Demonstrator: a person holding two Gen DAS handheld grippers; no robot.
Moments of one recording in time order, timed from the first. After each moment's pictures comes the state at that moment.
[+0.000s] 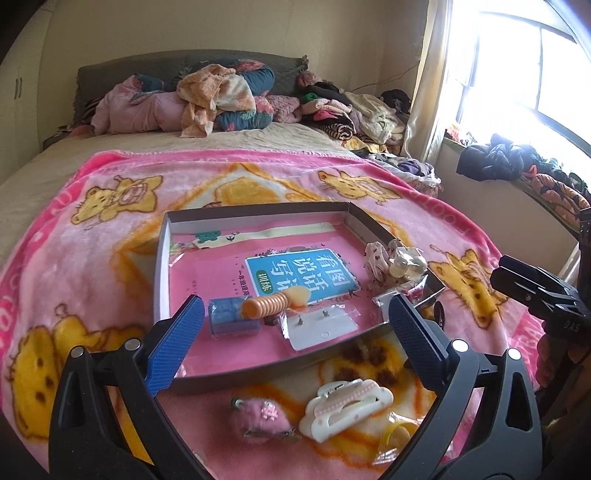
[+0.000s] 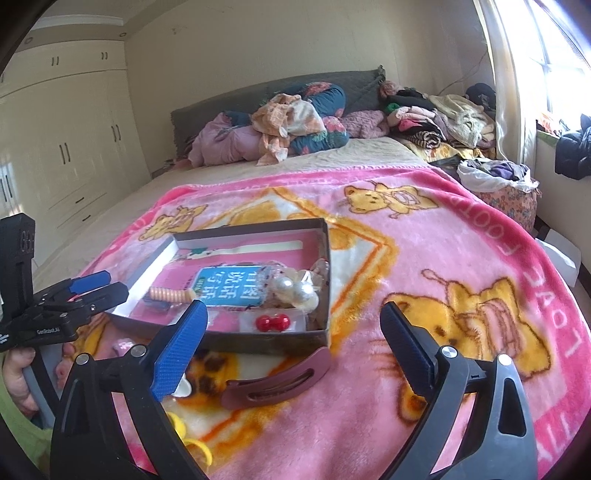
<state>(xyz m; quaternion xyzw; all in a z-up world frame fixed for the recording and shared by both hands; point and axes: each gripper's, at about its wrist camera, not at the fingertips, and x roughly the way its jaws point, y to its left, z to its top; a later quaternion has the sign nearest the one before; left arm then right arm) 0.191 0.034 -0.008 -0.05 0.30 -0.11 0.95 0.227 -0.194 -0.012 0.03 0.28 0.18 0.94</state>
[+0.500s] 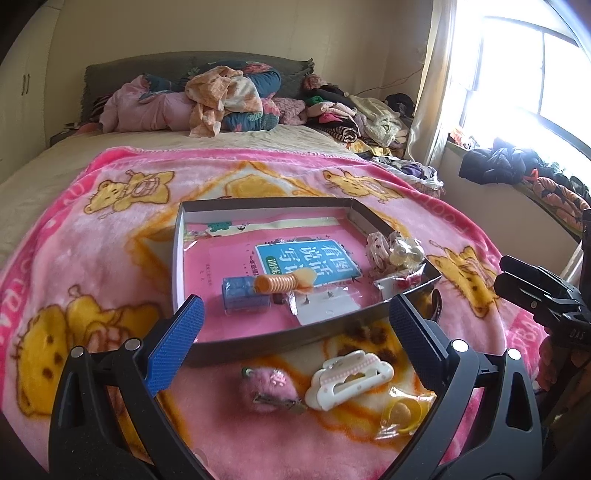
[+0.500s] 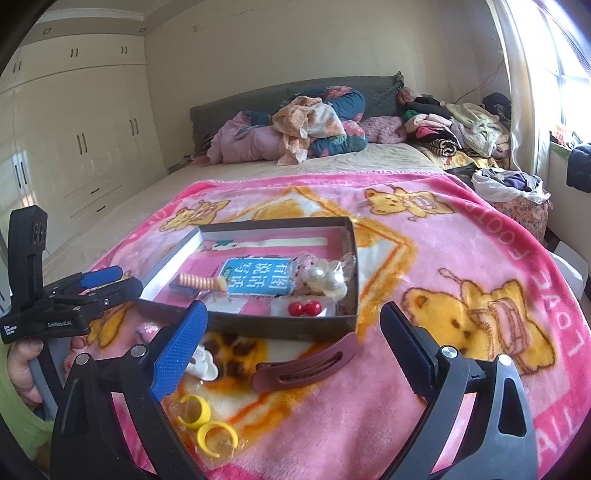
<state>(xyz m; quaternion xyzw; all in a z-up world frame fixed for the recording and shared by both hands) 0.168 0.042 -0.012 -0.05 0.30 -0.10 0.95 0.200 -0.176 -0.011 0.01 0.28 0.21 0.94</state>
